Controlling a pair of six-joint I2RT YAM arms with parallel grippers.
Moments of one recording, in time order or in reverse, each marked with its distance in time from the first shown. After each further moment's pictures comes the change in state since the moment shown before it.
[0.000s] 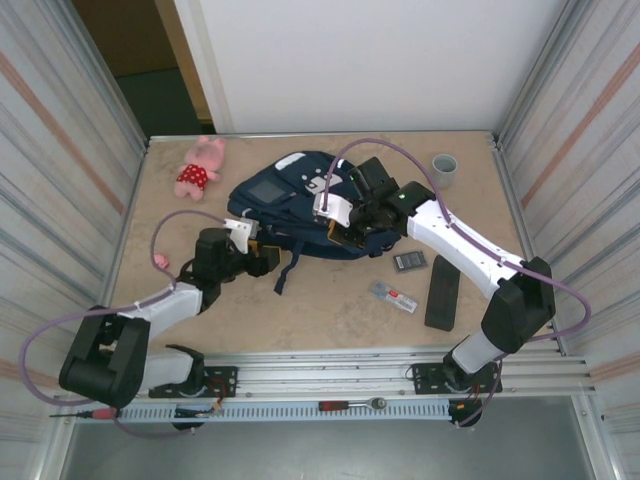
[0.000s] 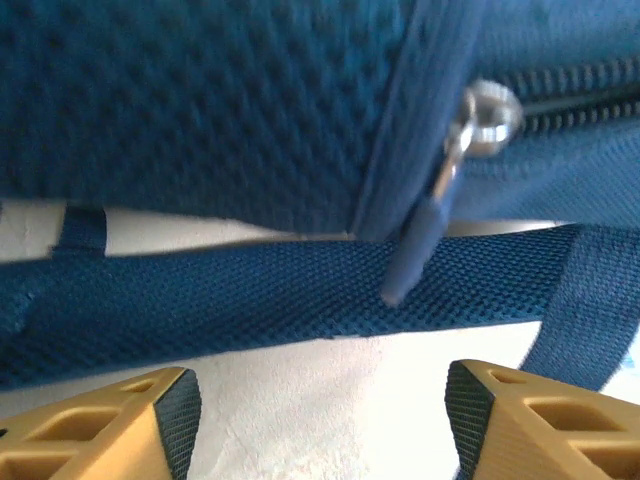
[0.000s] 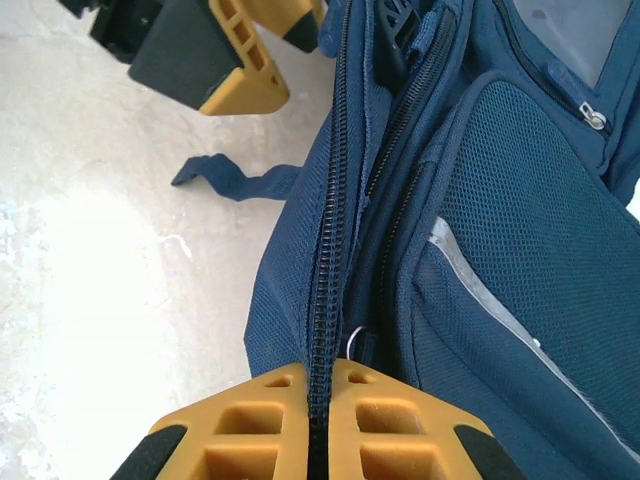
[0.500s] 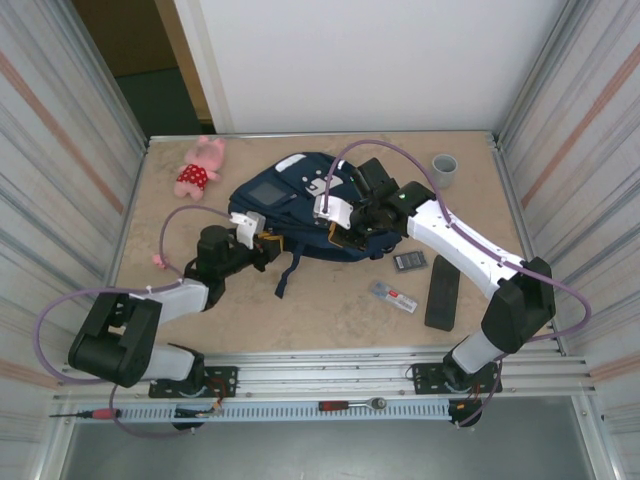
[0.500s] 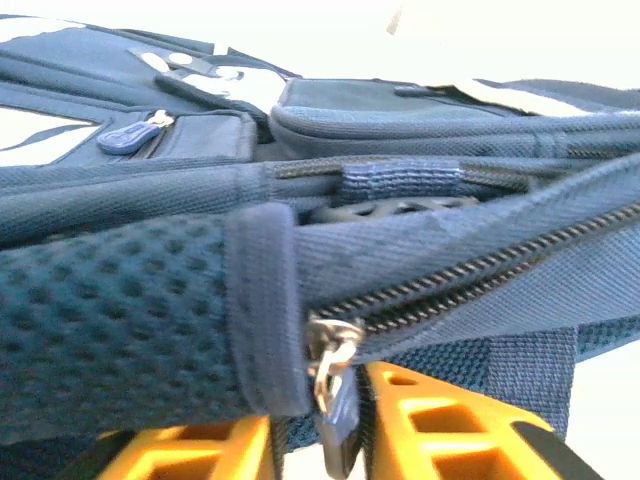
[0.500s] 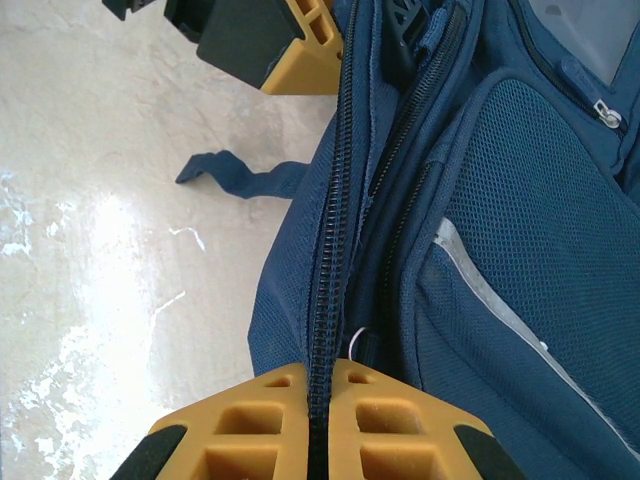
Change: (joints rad) left arm -0.017 0.100 -0.001 0.267 0.093 0.048; right arm 0.000 0.000 0.000 -0.014 -0.008 -0.005
